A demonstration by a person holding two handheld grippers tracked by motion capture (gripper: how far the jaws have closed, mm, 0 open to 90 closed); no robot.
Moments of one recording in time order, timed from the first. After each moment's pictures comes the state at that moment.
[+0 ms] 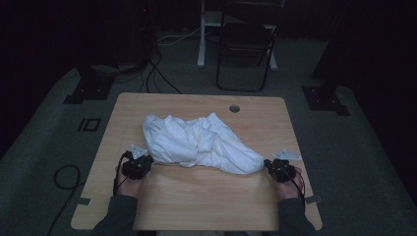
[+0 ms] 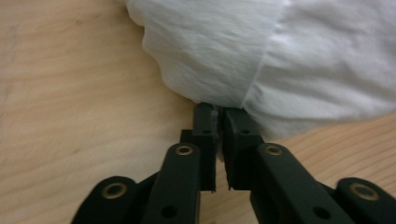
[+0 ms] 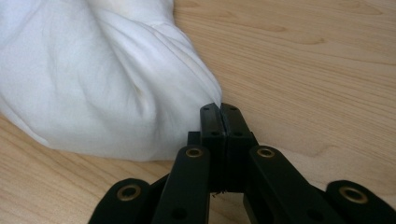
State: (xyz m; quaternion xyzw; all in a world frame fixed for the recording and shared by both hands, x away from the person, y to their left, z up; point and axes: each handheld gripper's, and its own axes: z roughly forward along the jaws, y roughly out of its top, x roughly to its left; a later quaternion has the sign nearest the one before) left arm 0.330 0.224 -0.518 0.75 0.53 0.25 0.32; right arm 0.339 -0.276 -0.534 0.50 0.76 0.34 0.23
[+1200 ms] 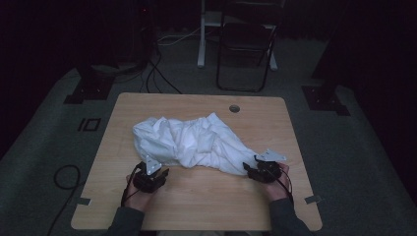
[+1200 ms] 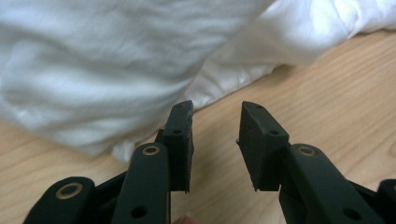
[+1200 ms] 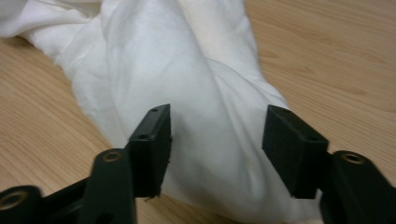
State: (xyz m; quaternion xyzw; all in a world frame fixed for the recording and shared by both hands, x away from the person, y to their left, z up) left arm 0.300 0.177 -0.515 0.79 0.45 0.24 0.34; right arm 0.333 -0.222 -0.519 0.42 0.79 0.38 0.23
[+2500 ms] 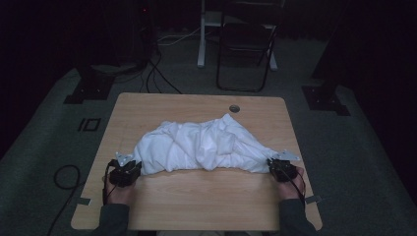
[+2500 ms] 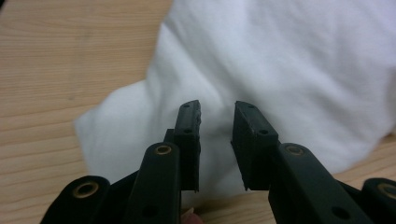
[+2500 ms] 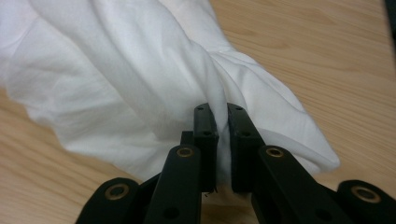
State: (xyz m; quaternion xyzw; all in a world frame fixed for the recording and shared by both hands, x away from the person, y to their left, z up) left arm 0.315 0.248 -0.530 0.71 0.57 0.27 0.31; right arm 0.335 -0.278 -0.527 0.51 0.75 0.29 0.29
